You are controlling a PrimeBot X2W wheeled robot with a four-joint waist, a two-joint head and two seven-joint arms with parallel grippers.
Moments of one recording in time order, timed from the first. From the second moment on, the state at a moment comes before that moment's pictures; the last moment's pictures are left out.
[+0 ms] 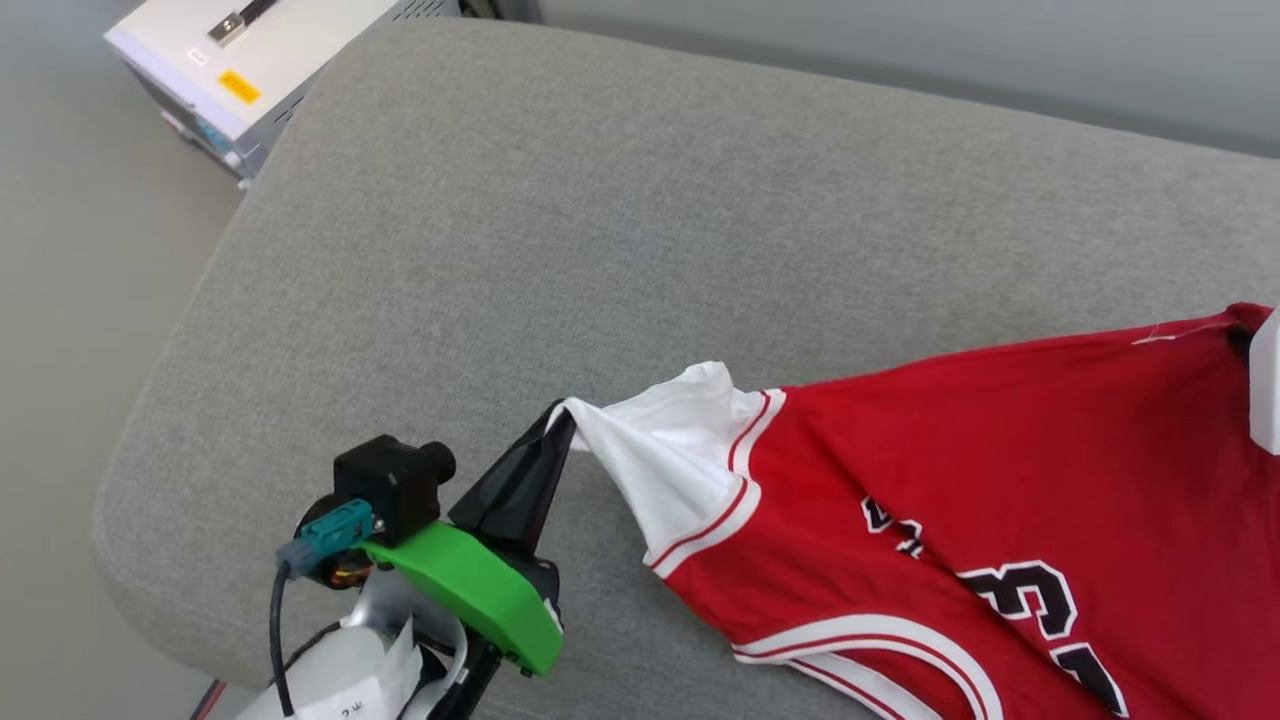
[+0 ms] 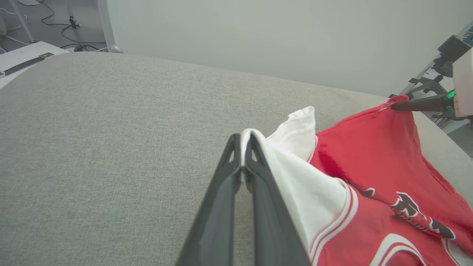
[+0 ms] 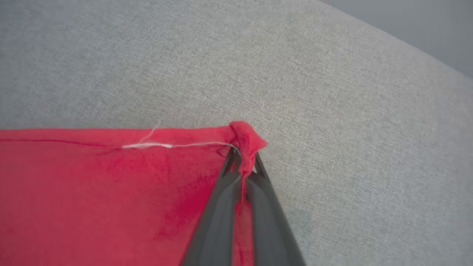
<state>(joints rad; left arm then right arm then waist) -0.26 0.48 -0.68 -0.18 -0.77 0.17 -0.07 -0.48 -0.56 0.08 0.24 0.46 0.13 0.80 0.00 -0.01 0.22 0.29</state>
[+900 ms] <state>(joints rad) -0.41 0.52 -0.37 -0.34 -0.83 0.23 -0.21 -0.52 -0.58 0.08 -0.18 0.54 0.13 0.65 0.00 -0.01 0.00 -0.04</state>
